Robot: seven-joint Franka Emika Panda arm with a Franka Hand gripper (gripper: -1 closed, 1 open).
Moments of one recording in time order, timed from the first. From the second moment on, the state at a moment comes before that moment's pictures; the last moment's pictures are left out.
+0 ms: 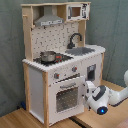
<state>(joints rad) -0.97 -0.90 2.06 -2.35 -1.02 2.22 1.88</state>
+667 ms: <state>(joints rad) -1.01 -0.91 2.00 -2.36 -1.17 2.35 1.88</state>
